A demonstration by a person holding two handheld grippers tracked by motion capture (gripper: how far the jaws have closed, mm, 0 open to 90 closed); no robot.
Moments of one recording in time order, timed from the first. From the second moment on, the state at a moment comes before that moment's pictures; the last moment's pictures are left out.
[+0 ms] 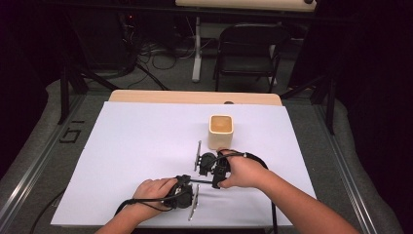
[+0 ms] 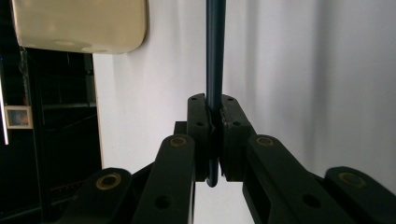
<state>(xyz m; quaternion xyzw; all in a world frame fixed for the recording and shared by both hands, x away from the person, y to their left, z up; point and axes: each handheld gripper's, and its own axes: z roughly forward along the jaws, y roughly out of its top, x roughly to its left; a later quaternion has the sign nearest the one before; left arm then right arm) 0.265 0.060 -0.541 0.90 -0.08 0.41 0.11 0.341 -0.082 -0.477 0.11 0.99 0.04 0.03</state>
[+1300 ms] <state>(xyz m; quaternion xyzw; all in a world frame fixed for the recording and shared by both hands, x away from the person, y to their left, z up) 0.296 0.098 -0.525 0.92 0.16 0.25 0.26 0.339 -0.157 -0.484 0.28 0.92 0.26 0.05</state>
